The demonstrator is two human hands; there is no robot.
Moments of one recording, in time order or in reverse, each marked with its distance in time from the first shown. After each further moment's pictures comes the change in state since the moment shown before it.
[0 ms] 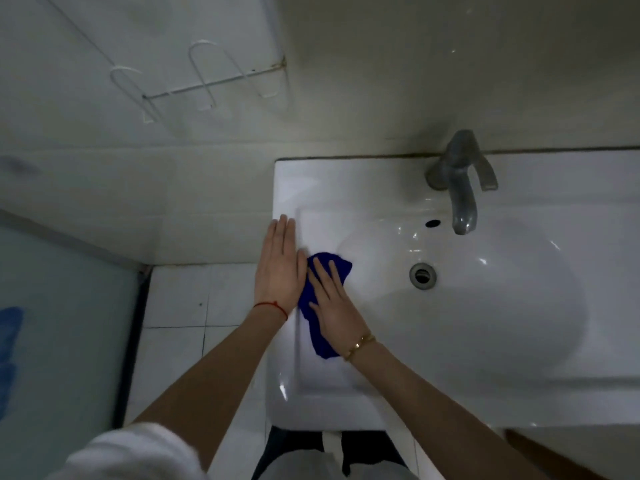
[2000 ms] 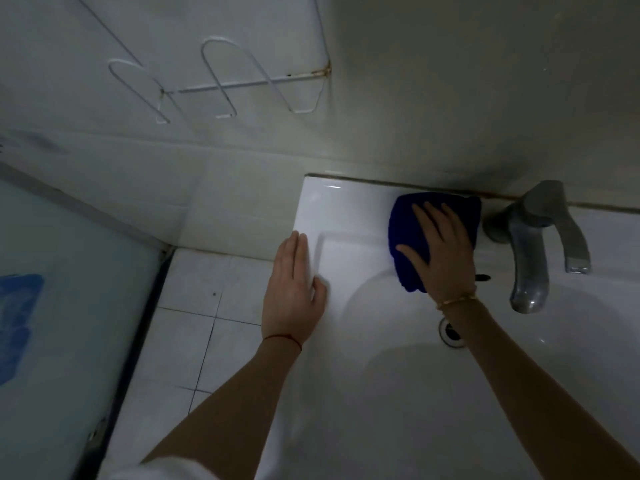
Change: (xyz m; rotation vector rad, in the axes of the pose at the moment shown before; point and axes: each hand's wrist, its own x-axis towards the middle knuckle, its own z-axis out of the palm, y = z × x) left_hand 0.024 0.007 0.011 -0.041 0.138 -0.173; right_hand 0.122 0.129 -0.133 -0.383 0.285 -0.008
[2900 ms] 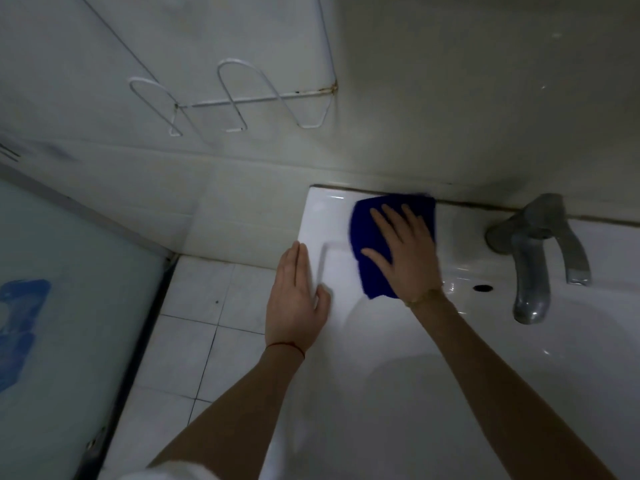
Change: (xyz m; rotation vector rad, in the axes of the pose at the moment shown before) left_hand -0.001 -0.001 0.001 0.012 -0.002 -0.038; right_hand 0.021 -0.050 0.011 -0.077 -0.097 -0.106
